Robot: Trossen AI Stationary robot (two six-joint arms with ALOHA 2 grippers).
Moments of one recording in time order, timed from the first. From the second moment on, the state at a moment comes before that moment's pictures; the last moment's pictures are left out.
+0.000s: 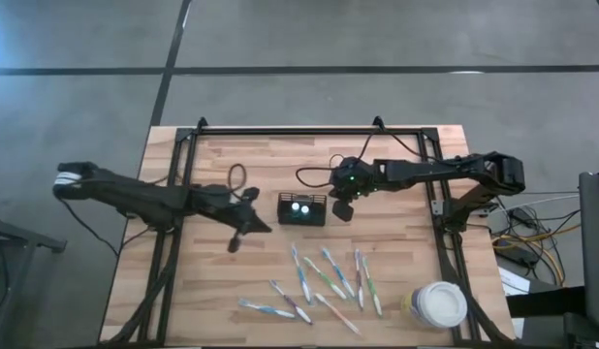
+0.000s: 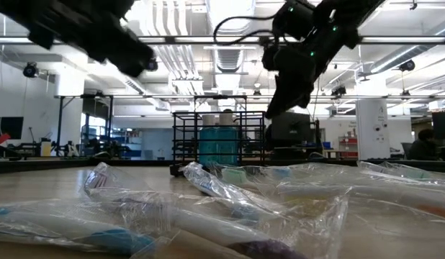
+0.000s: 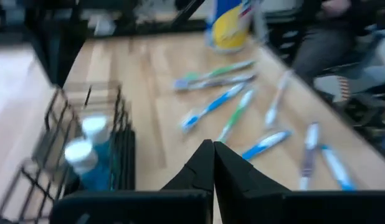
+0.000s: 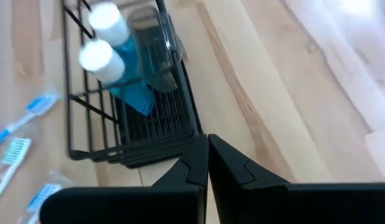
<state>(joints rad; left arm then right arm) -0.07 1.00 0.49 0.18 0.19 0.05 -0.19 1.50 0.92 -0.29 -0.02 0.18</state>
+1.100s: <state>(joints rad) -0.08 0.05 0.04 0.06 -0.01 -0.06 0.15 0.82 0.96 -0.59 0.24 0.28</state>
